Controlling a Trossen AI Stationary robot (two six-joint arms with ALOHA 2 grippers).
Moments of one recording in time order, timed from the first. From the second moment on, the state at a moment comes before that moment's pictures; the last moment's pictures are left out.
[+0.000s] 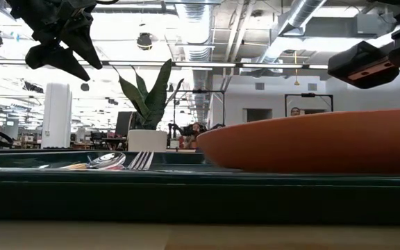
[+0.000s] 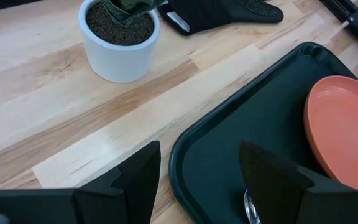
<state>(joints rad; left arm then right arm) -0.20 0.85 0.73 -0.80 -0.54 -1.04 0.66 1.83 1.21 -0.64 -0.03 0.32</state>
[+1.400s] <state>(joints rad) -0.20 0.85 0.73 -0.79 -0.52 -1.05 0.66 1.83 1.21 -0.63 -0.03 0.37</state>
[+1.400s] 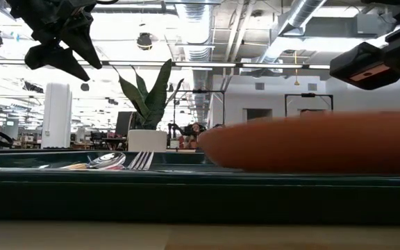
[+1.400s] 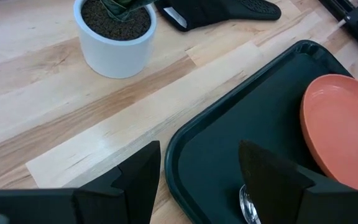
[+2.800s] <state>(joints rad) -0.20 0.85 0.73 -0.79 -0.50 -1.05 0.68 1.07 1.17 -1.55 0.17 1.69</state>
